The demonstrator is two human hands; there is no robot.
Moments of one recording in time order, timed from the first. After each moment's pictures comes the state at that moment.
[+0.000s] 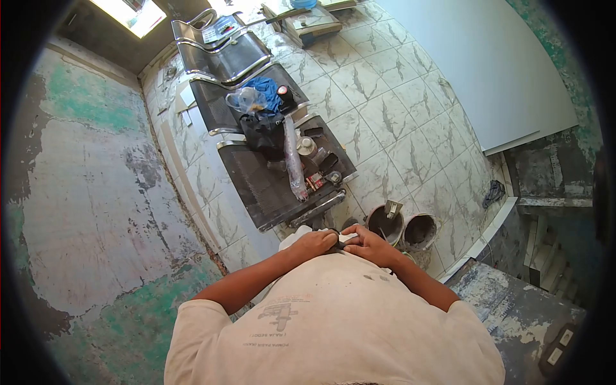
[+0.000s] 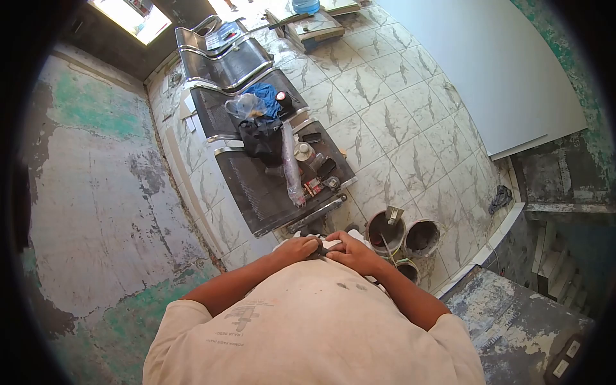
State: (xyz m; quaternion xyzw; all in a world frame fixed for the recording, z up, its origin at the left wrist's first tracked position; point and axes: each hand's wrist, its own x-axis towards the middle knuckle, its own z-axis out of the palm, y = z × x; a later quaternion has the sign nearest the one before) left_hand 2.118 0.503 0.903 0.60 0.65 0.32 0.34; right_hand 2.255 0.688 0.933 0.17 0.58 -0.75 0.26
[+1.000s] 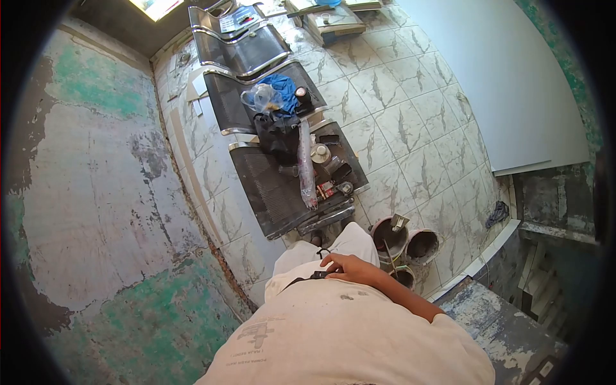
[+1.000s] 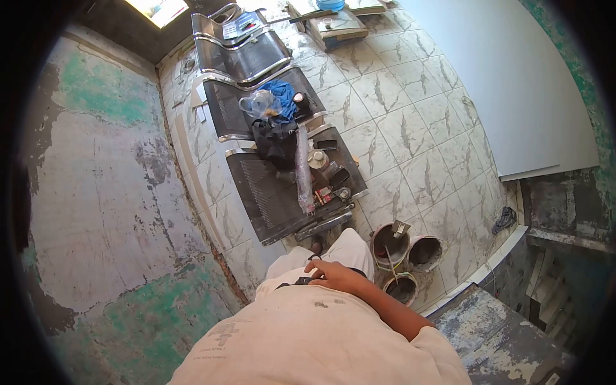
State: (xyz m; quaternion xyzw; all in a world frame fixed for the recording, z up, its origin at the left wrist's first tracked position) left_hand 2.193 0.270 0.932 -0.05 0.79 0.22 0.57; right_hand 2.187 0.657 0.934 0.06 0.66 -0.64 0.39
